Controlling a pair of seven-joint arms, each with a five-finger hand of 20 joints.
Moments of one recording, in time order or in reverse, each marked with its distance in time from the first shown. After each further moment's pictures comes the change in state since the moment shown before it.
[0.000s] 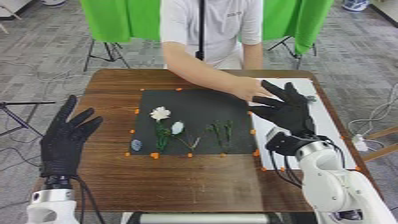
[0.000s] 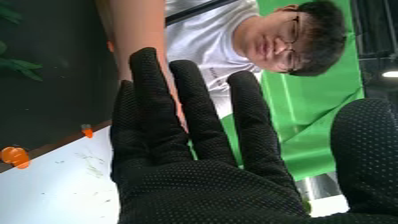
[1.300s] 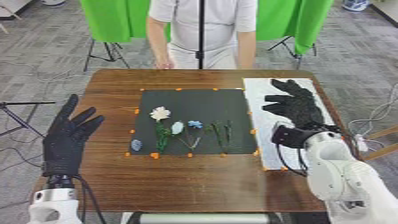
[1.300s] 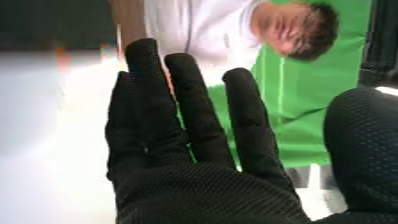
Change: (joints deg) left arm 0.1 2.7 2.1 -0.5 -0.7 3.0 2.4; right arm 4.5 7.4 -1.3 0.3 -12.7 10.3 7.7
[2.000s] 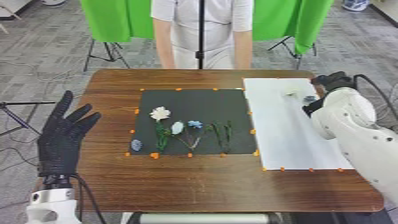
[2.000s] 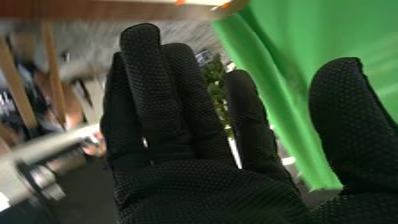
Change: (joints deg) left arm 1.0 4.9 2.0 -0.7 -3.4 3.0 5.8; right arm 37.9 16.1 -26.6 27.5 -39.4 -7.4 41.8
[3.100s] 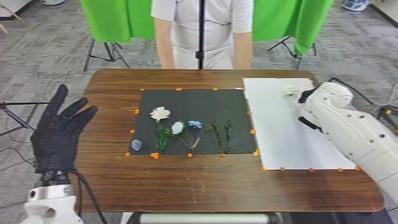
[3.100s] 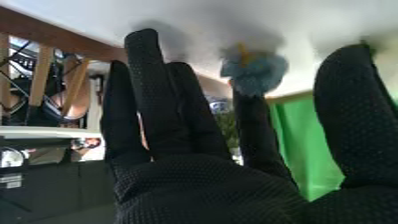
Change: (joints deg) left arm -1.2 2.4 1.0 -0.4 -3.7 0.4 3.3; right arm 11.6 -5.7 -9.8 16.4 1.4 -22.4 1.9
